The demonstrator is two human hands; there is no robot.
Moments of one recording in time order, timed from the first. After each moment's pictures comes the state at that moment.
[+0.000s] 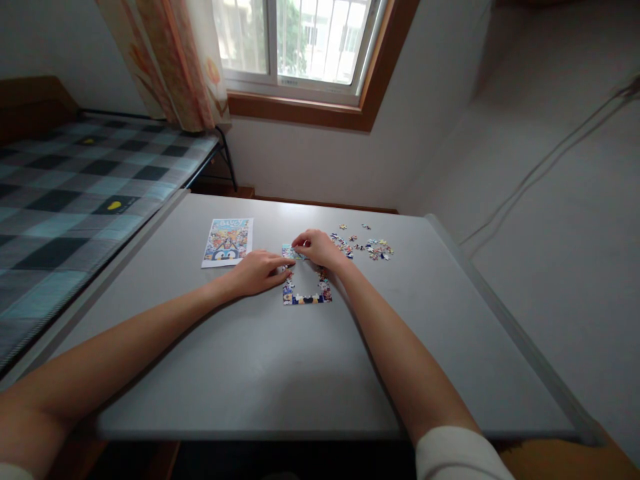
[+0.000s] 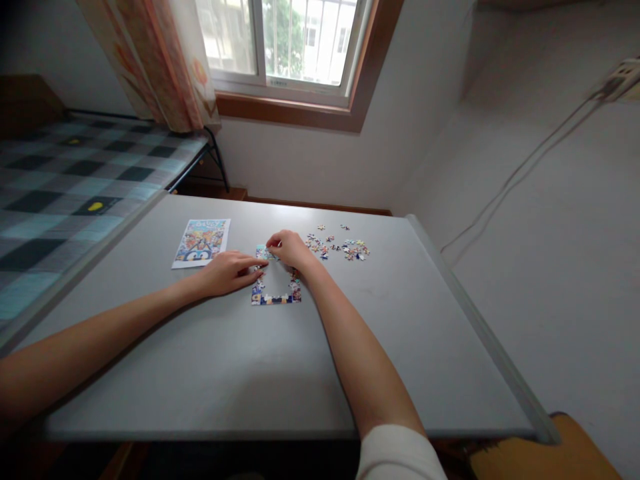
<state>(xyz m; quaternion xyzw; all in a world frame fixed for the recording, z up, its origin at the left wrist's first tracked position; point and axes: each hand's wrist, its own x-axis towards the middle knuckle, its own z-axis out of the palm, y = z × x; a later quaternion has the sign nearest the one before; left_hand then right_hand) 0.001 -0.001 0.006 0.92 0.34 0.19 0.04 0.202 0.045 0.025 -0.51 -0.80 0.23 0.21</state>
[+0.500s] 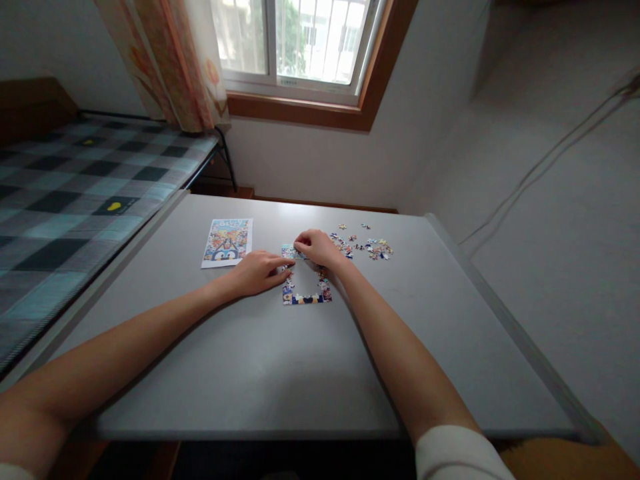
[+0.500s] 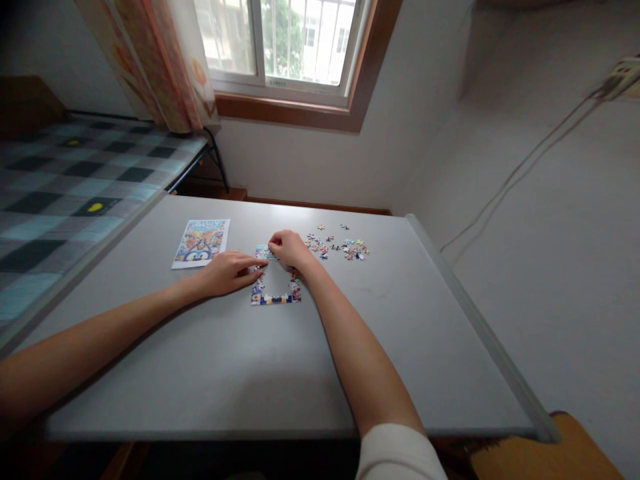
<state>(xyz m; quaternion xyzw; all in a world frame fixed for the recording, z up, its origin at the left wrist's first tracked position) 0.001 -0.002 0.007 0.92 0.34 0.19 0.05 0.199 0.041 0.032 -0.54 -0.78 0.23 0.19</state>
